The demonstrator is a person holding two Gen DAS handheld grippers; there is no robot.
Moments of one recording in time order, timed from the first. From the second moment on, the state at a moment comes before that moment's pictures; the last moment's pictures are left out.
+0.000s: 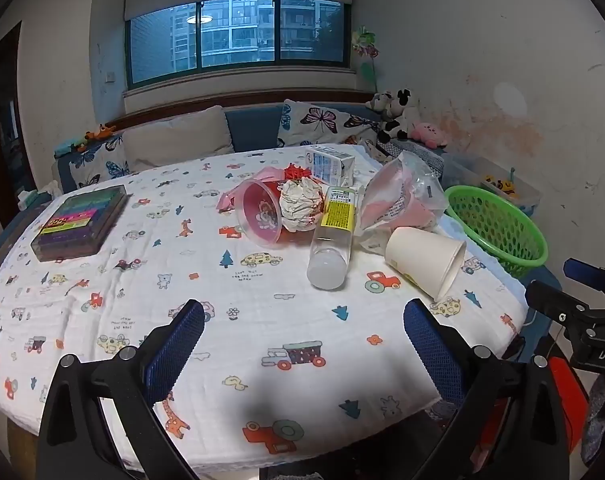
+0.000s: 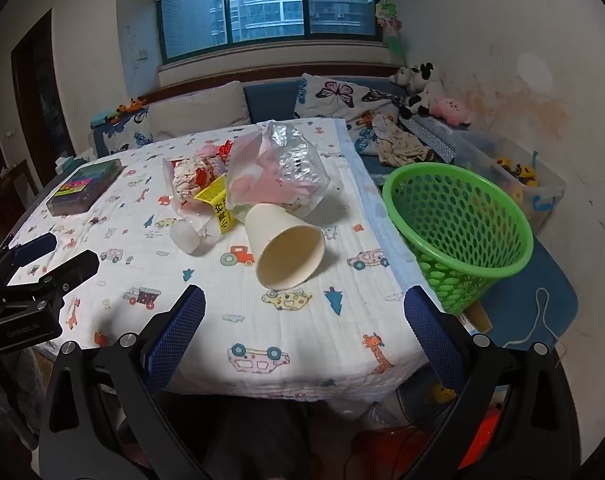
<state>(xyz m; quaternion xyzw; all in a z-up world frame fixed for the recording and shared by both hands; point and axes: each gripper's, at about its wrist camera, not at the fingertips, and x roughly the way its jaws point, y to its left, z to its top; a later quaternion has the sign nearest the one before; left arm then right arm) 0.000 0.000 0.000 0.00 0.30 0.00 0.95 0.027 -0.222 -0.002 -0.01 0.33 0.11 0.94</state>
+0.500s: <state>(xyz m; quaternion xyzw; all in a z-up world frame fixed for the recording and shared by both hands) 0.000 0.000 0.000 0.00 0.30 0.00 0.95 0.028 -0.225 -0.002 -0.01 0.32 0.11 0.94</state>
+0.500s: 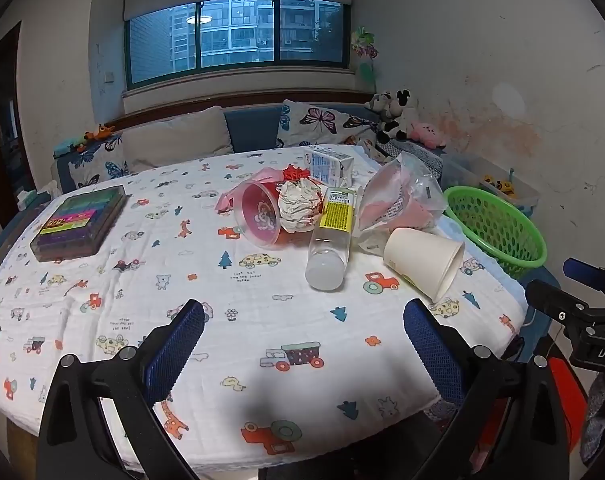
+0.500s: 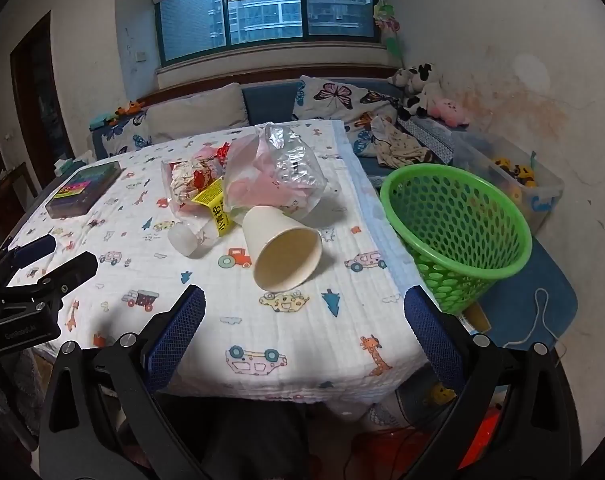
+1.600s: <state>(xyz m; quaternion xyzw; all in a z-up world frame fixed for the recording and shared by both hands) 0.005 0.002 0.003 -0.01 0.30 0.00 0.95 0.030 -0.219 -0.004 -0.01 0.32 0.11 0.94</state>
